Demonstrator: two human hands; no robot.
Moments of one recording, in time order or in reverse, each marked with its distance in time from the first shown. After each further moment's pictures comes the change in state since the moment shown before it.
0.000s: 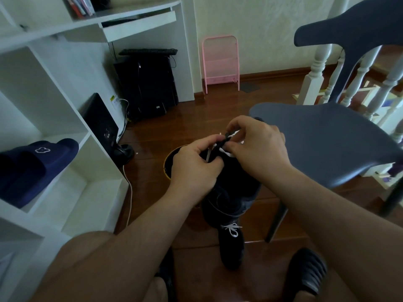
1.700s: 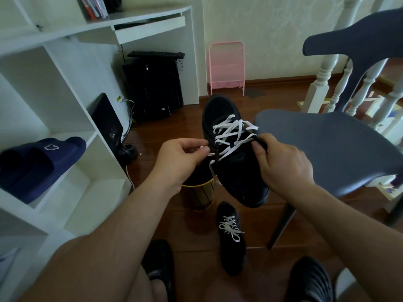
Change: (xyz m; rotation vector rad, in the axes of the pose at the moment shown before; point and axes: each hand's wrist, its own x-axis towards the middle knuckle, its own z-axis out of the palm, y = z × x) left_hand 0.029 -0.011 -0.043 -0.174 0.073 -0.238; right_hand -0.011 0.039 0.004 -0.291 -0.016 0.006
